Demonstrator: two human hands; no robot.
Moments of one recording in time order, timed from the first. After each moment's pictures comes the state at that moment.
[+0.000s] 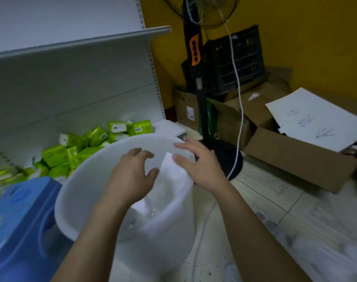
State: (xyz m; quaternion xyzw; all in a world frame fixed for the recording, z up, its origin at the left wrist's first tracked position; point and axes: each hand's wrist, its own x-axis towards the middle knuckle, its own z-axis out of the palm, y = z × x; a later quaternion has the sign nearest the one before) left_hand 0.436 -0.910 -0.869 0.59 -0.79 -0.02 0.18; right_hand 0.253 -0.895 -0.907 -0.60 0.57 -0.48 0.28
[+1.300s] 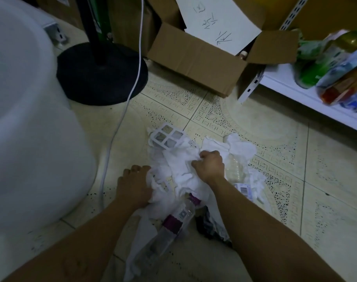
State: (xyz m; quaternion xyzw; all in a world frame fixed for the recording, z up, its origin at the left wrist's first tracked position) left_hand 0.295 -0.825 -1.191 0.43 -0.86 -0.24 -0.11; right_hand 0.090 -0.729 -1.165 -0.27 0.92 -0.17 0.21
